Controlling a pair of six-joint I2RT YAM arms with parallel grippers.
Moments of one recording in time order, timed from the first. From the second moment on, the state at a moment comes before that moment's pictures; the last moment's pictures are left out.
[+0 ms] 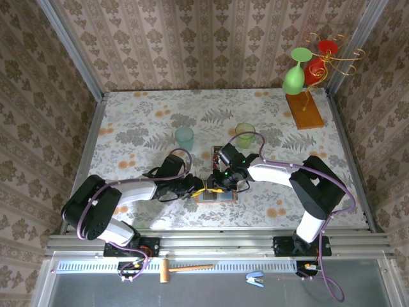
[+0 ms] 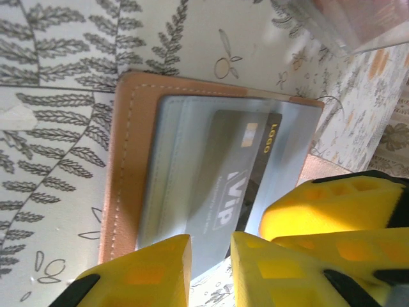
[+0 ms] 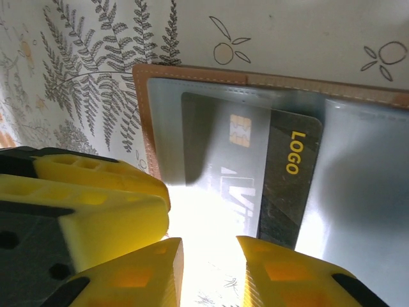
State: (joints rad) left arm -0.68 1.48 0.52 0.07 0.55 -1.09; right arm 0.72 1.72 0.96 -0.32 -0.46 0.84
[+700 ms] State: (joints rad) left arm -0.67 1.51 0.50 0.12 0.57 -1.09; right arm 0.72 1.76 0.95 -0.36 -0.44 0.81
